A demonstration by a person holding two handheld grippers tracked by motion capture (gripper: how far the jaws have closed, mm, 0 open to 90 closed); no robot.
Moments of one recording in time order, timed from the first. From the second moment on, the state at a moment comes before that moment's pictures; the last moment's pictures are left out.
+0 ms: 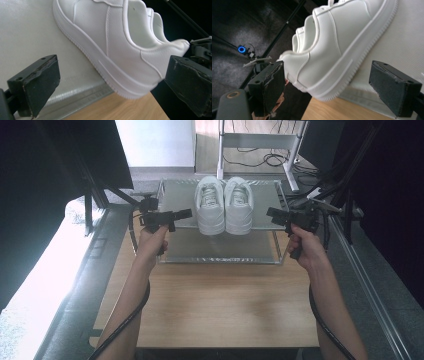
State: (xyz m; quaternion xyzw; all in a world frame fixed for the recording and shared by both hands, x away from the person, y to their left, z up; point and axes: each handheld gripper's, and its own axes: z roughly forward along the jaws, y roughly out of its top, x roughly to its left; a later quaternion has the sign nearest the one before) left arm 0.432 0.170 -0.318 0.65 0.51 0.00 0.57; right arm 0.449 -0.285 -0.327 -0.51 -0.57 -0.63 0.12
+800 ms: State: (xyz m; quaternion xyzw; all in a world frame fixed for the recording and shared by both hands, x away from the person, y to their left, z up) left arm 0.369 0.191 -0.357 0.67 0.48 0.01 0.56; right arm 0.390 -0.322 -0.370 -0.49 -0.62 -0.61 0.09
